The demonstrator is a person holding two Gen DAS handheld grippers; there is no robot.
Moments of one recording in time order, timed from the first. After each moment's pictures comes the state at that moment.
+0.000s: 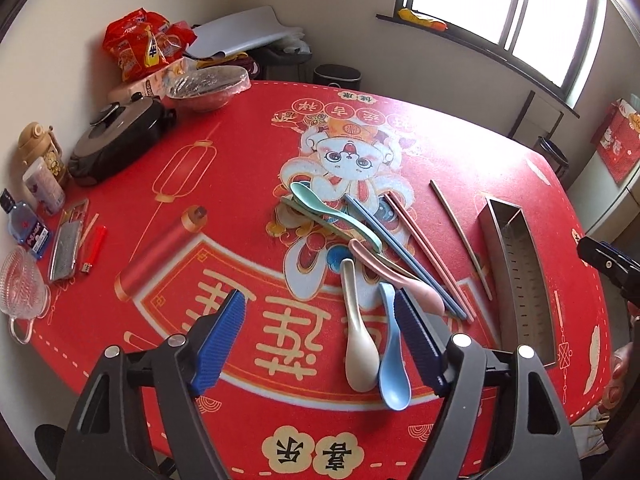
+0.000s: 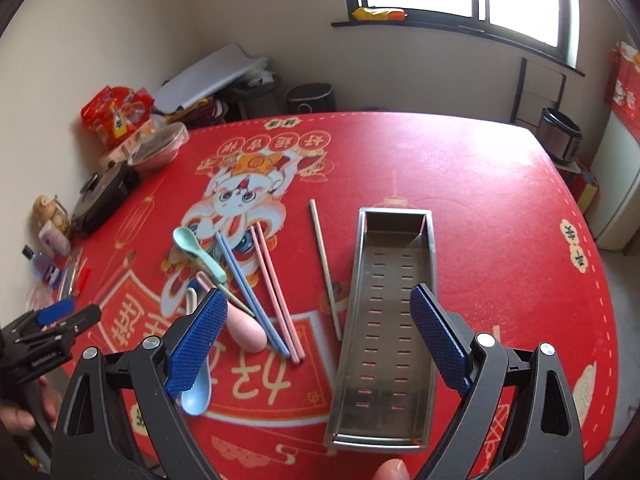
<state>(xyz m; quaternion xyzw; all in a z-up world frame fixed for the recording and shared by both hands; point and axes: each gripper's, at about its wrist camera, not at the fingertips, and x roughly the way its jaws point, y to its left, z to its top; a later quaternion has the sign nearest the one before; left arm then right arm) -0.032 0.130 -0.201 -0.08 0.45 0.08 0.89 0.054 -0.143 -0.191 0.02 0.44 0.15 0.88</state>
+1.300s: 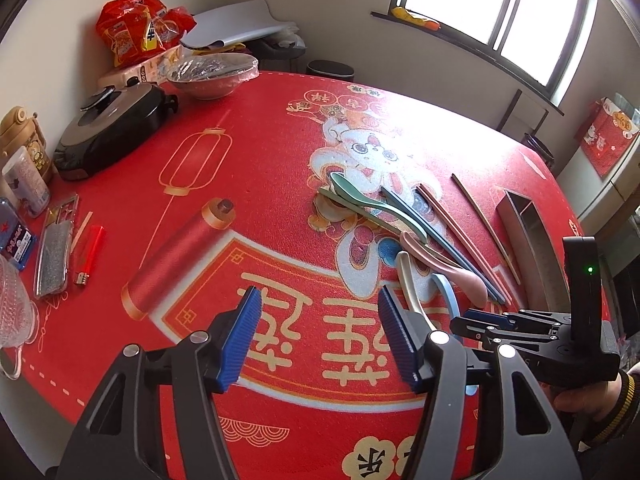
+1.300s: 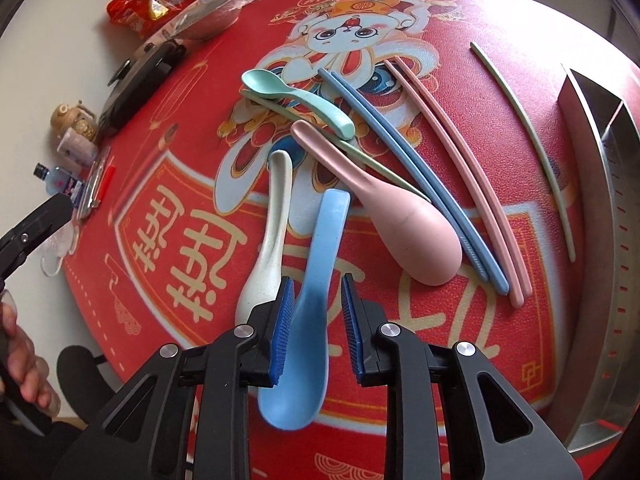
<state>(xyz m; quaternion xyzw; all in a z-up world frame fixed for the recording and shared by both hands) -0.032 0.208 -0.229 -0.09 0.45 0.03 0.89 0.050 -0.005 -0.330 0.03 0.58 0.26 0.77</state>
